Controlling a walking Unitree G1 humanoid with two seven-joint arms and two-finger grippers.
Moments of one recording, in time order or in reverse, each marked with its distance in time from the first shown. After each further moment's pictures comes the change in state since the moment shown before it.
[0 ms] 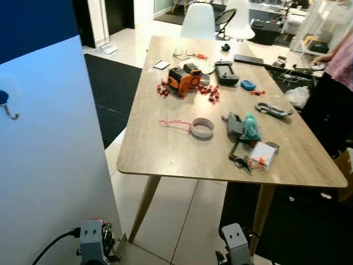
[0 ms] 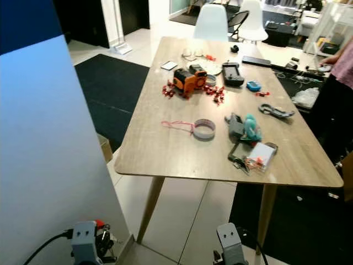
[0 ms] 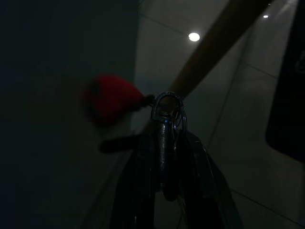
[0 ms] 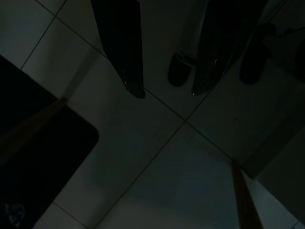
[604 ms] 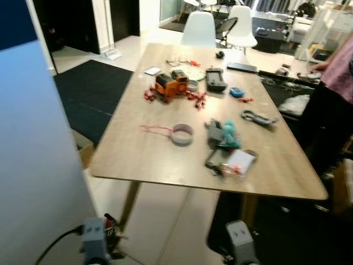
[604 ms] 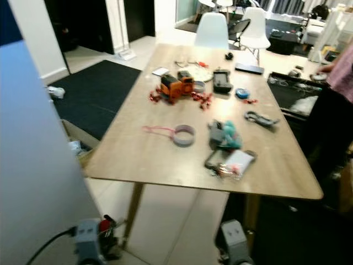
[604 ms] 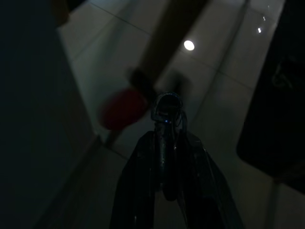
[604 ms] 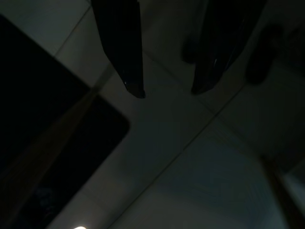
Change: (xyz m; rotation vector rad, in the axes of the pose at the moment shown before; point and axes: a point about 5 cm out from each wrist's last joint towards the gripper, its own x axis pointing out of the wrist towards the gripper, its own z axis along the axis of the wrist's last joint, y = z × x) left arm 0.001 -0.001 0.001 -0.021 -0.004 -0.012; right arm 0.003 0.005 0.004 -0.002 -0.009 0.011
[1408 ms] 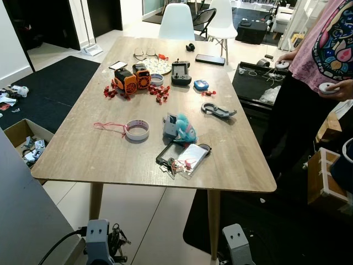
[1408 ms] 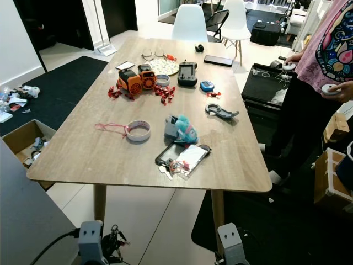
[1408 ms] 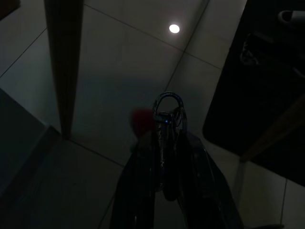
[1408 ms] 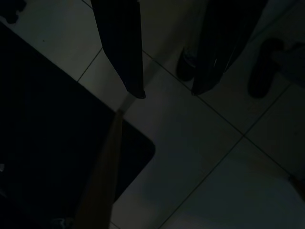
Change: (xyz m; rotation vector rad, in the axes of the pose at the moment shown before) left arm 0.001 -0.007 -0.004 0.005 0.034 -0.044; right arm -0.003 -0.006 -0.006 -0.005 0.020 -0.016
